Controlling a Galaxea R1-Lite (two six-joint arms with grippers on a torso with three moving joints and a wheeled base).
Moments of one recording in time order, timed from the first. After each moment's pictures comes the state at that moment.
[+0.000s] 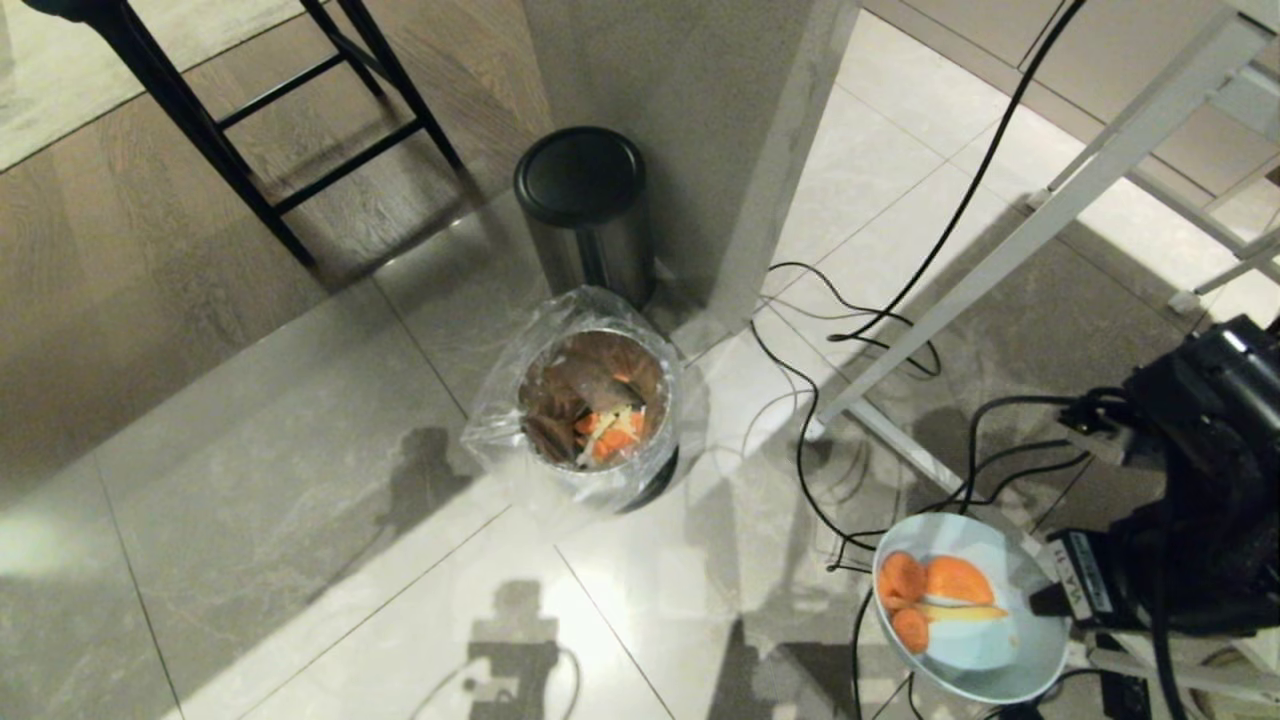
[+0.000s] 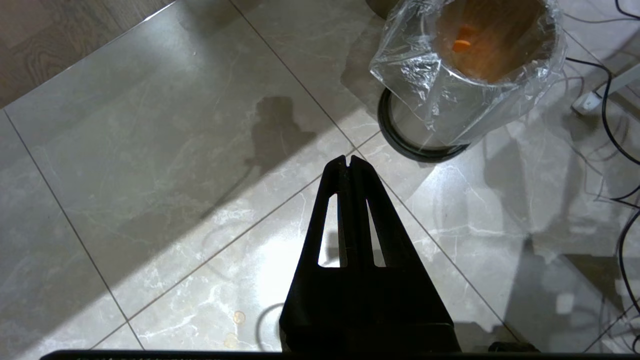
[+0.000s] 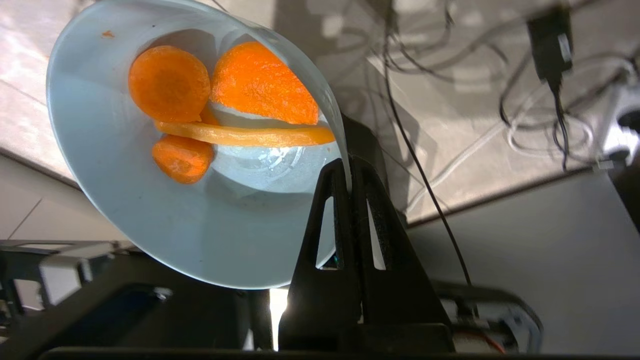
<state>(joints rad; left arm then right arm) 0.00 0.00 0.00 0.00 0.01 -0.03 0.44 1.42 -0.97 0.61 -0.02 0.45</state>
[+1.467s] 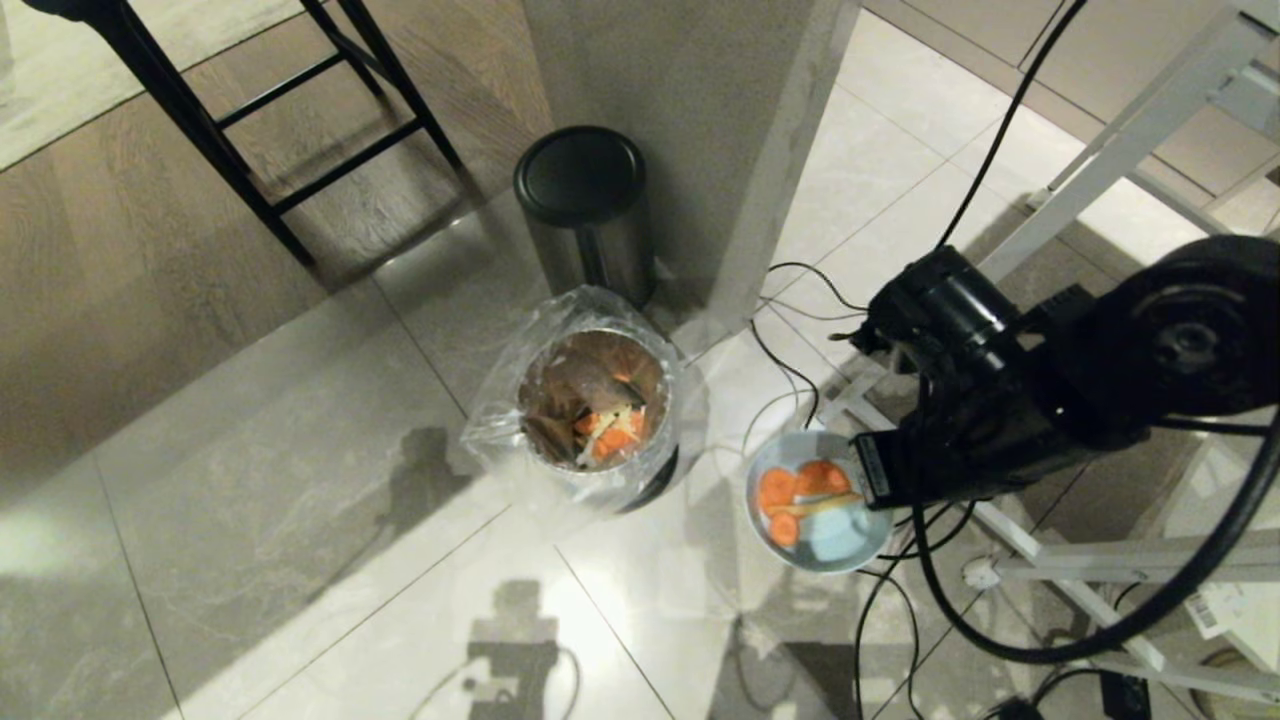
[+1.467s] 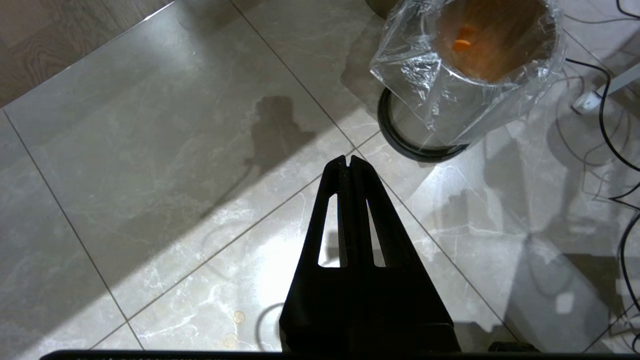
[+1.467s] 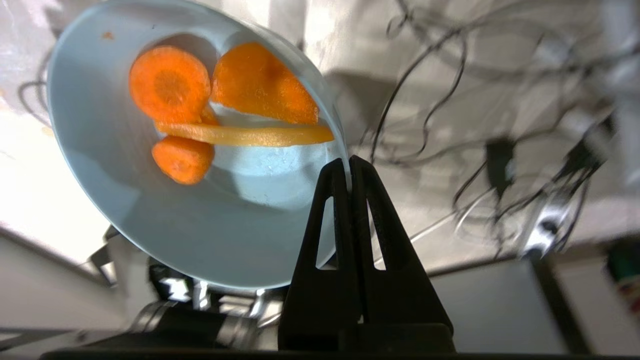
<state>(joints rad) 0.00 0.00 0.00 0.00 0.01 -0.03 0.61 1.77 -1.39 0.61 -0.25 0.35</state>
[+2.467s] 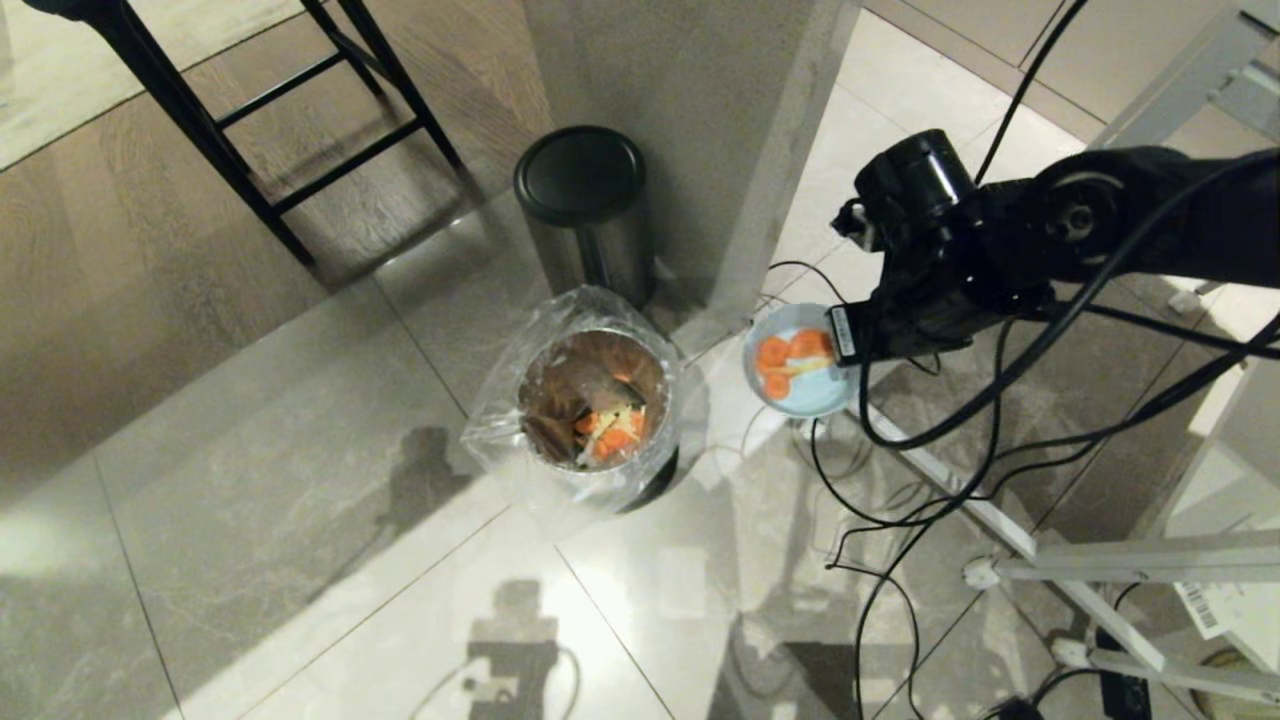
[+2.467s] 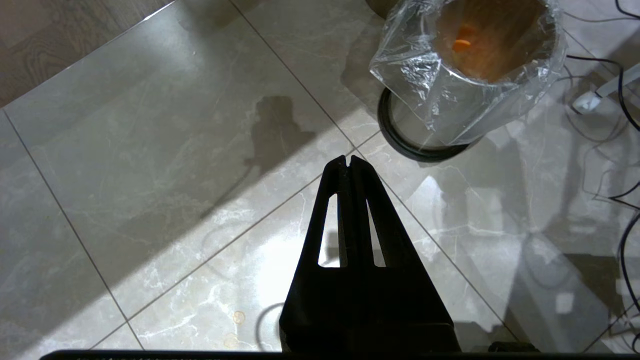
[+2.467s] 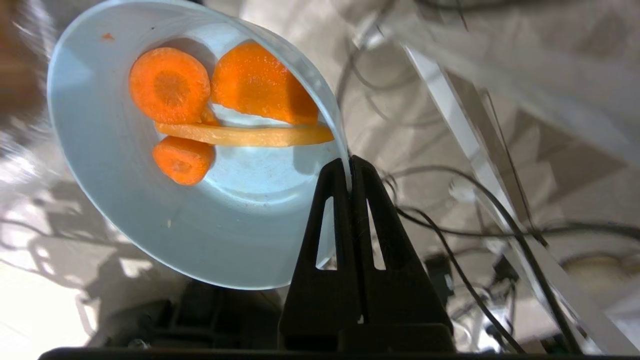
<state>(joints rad) 0.00 0.00 0.00 0.00 0.01 -0.03 0.49 1.99 -1.84 0.59 -0.36 0.16</state>
